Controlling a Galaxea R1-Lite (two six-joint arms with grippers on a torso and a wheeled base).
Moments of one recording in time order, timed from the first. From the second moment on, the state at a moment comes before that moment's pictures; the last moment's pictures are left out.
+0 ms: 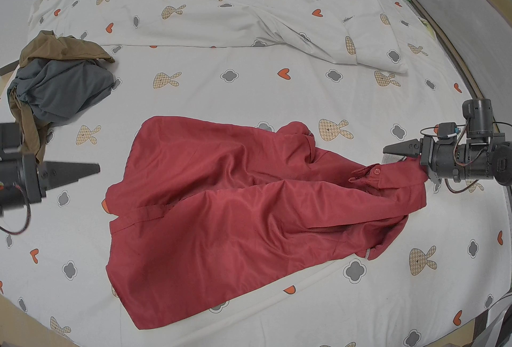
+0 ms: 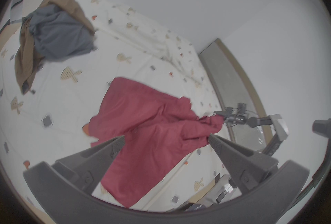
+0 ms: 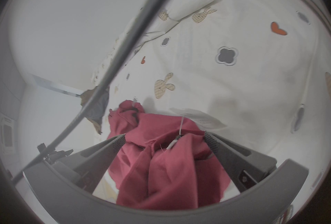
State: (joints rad) left arm 0.04 1.17 -0.87 0.18 -0.63 -0.22; right arm 0.04 1.72 -0.95 -0.20 0.55 0.45
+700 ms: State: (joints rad) left arm 0.05 1.16 -1.00 0.17 -0.68 -0.27; right arm 0.04 1.88 -1.06 -0.20 0.67 0.56
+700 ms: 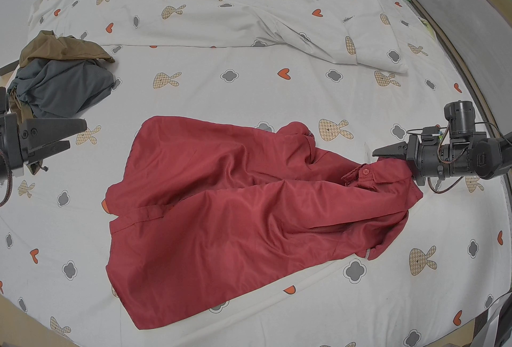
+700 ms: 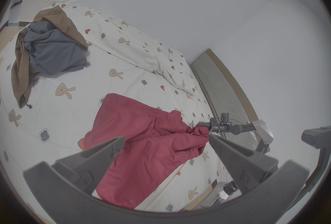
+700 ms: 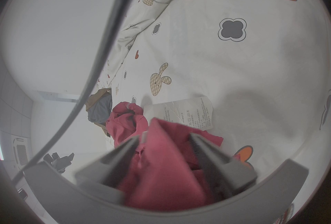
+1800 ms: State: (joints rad) left arm 0.05 1.17 -0.98 0.16 -0.68 -0.27; right arm -0.01 1.56 -1.11 -0.20 0.48 0.53
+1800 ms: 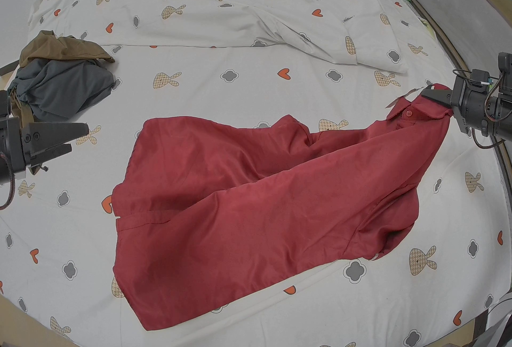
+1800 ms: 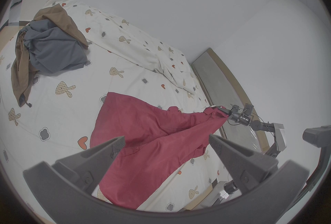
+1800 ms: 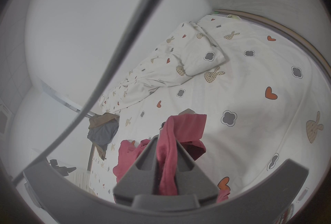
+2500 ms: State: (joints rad) left arm 0.05 1.17 -0.97 0.16 -0.68 -0.27; right arm -0.10 1.46 -1.07 -0.08 0.48 0.30
